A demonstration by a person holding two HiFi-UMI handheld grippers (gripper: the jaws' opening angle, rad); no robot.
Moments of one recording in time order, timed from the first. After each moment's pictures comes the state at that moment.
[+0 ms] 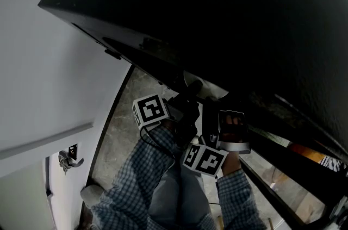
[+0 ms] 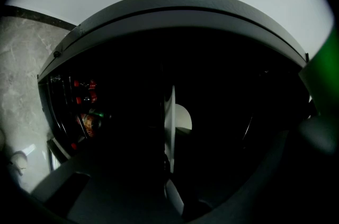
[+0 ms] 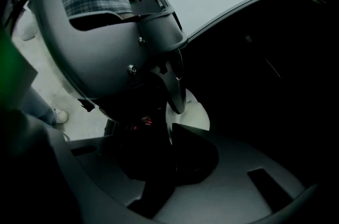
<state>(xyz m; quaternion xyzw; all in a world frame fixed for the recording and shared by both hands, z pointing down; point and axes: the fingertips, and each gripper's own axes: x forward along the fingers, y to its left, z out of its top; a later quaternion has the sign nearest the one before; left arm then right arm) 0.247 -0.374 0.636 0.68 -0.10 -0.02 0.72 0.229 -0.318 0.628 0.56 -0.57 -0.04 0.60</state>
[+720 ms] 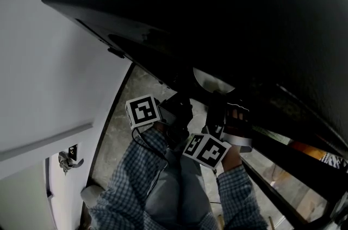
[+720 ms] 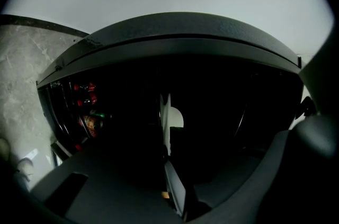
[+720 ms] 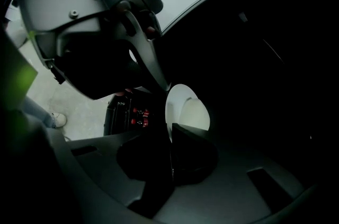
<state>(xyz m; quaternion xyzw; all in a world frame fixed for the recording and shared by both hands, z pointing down) 0.231 -0.373 0.623 0.69 -0.07 -0.01 0.72 0.254 -0.319 0.632 0.59 -0.53 0.01 0.61</state>
